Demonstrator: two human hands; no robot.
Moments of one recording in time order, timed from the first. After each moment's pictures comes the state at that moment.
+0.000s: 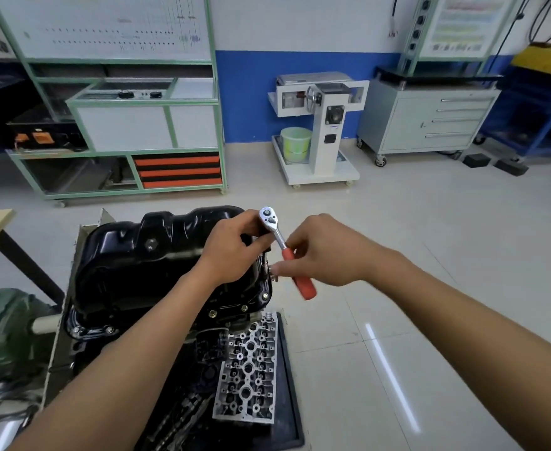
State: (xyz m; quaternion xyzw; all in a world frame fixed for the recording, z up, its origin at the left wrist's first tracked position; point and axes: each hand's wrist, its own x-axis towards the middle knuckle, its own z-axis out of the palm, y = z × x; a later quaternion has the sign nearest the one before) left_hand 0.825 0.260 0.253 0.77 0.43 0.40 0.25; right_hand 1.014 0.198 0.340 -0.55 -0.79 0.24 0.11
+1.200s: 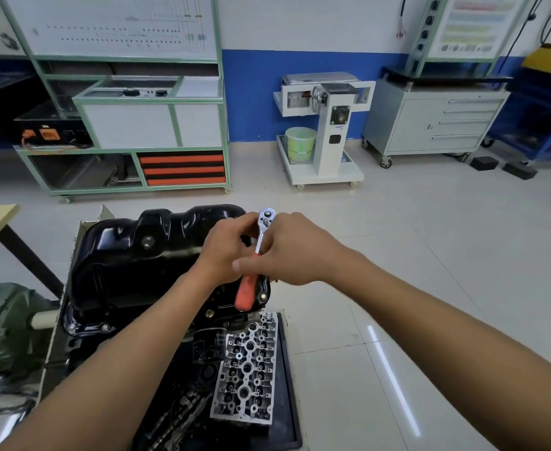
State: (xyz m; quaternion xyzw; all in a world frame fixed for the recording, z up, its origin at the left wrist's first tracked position) left_hand 0.828 0.259 0.254 0.76 0.44 0.40 0.25; right_hand 0.976 0.203 0.340 -0.56 -0.79 0.21 0.12
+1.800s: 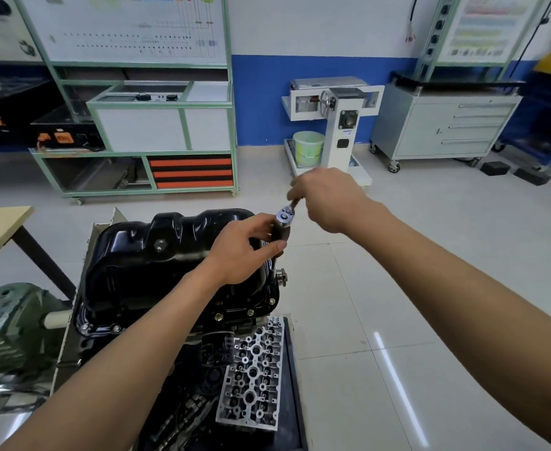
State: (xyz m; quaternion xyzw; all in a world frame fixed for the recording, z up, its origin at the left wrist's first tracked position) left_hand 0.821 0.265 0.254 0.77 0.43 0.38 0.27; right_hand 1.010 0.282 0.357 -0.55 -0.83 -0.10 0.02
